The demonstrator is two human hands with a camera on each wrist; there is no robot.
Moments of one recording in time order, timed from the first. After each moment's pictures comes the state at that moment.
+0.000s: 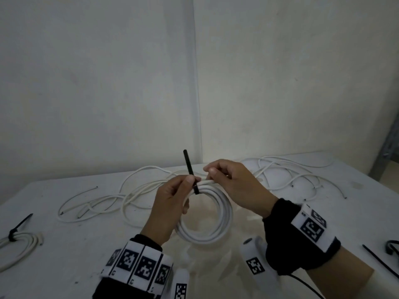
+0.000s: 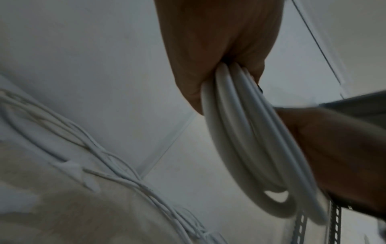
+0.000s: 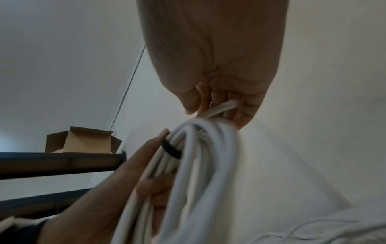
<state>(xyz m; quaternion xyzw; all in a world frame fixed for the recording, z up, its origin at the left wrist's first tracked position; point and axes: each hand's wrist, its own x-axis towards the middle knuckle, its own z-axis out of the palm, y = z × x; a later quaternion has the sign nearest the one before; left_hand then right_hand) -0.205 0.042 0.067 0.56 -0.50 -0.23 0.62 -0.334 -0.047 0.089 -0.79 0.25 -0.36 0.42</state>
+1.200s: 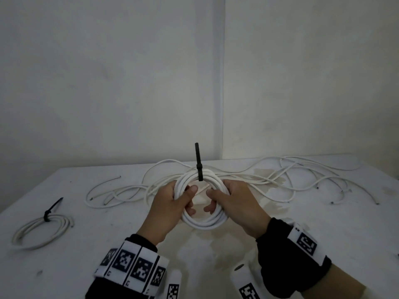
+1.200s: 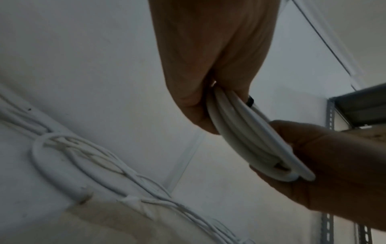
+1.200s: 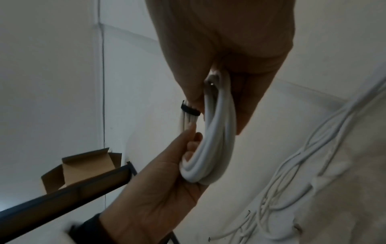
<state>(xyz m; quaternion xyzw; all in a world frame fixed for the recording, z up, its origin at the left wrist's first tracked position) -0.155 0.071 0.051 0.62 -0.43 -0.28 0.60 -0.290 -0.010 0.054 -0.71 0.30 -0.33 0.54</state>
